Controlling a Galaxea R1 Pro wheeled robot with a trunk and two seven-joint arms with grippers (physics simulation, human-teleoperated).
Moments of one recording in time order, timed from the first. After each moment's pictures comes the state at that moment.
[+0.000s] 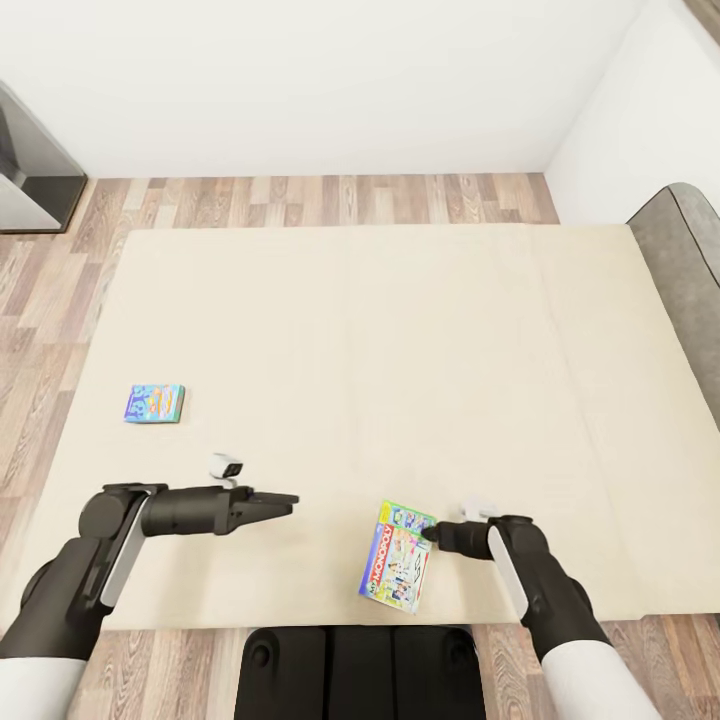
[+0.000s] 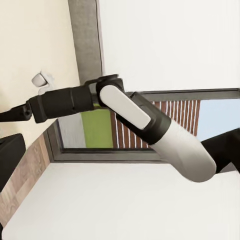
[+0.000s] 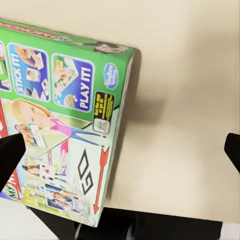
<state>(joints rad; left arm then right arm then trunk) -0.53 0.20 0.02 -1.40 0.19 1.03 -1.50 -0.56 0.04 -0.07 -1.01 -0.08 0.85 0.18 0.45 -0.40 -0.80</state>
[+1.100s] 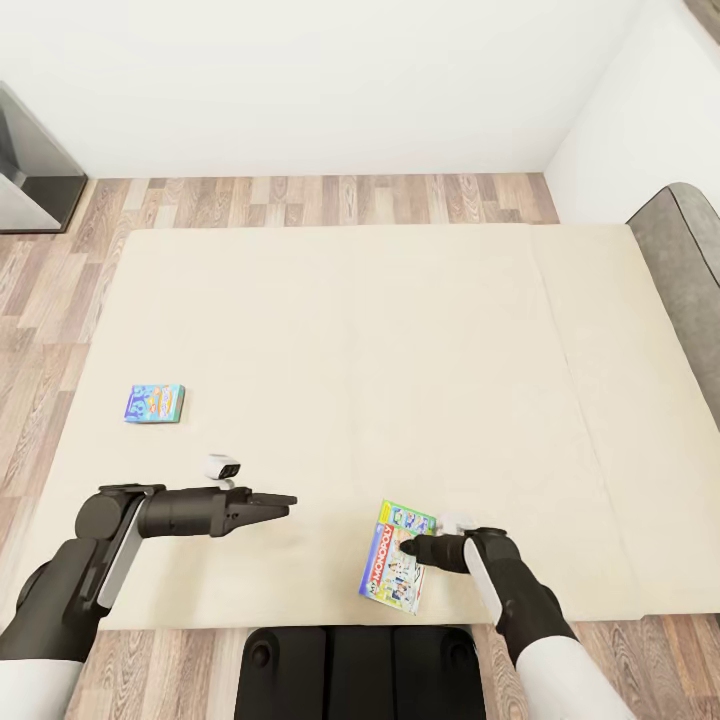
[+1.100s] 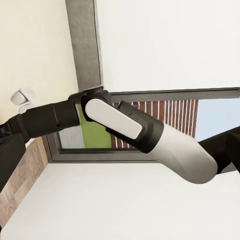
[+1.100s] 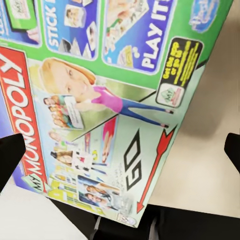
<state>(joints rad) -0.52 0.21 0.02 -1.40 0.19 1.02 -1.52 -0.58 0.11 -0.06 -0.86 -0.08 0.76 0.17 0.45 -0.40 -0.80</state>
